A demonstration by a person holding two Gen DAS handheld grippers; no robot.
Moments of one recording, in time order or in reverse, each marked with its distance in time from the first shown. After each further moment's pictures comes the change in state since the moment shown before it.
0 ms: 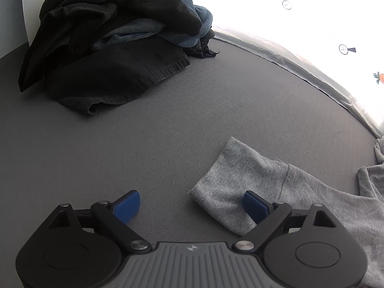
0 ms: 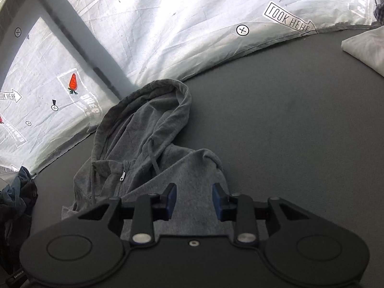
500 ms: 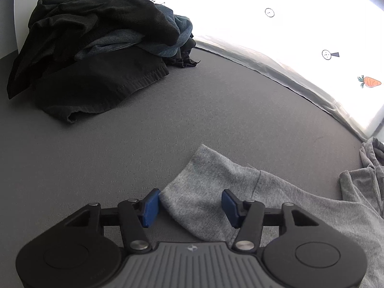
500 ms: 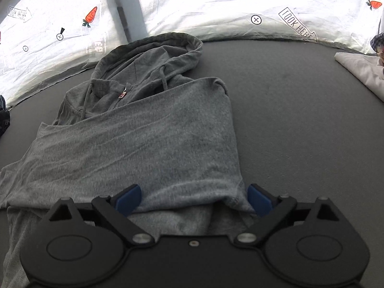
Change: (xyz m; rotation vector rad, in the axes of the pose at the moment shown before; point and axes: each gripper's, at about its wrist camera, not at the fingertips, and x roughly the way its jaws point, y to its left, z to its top) left arm -0.005 -0.017 -0.003 -0.014 -0.061 -0.077; right arm -0.011 0.032 -0.083 -0.250 0.039 -0.187
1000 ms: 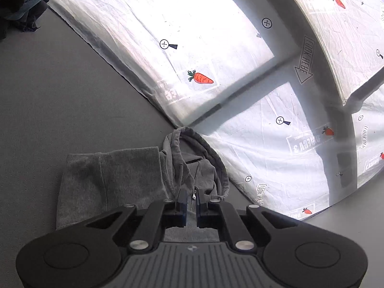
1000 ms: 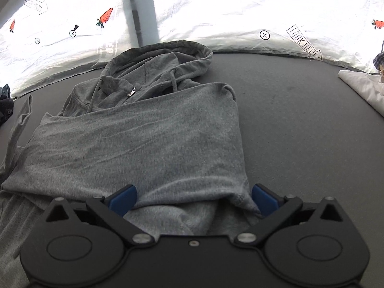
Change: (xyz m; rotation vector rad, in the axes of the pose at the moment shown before) left arm -0.064 -0.107 -0.001 -0.010 0.160 -0.881; right arm -0.001 0.002 -0.008 -0.041 -0.052 0.005
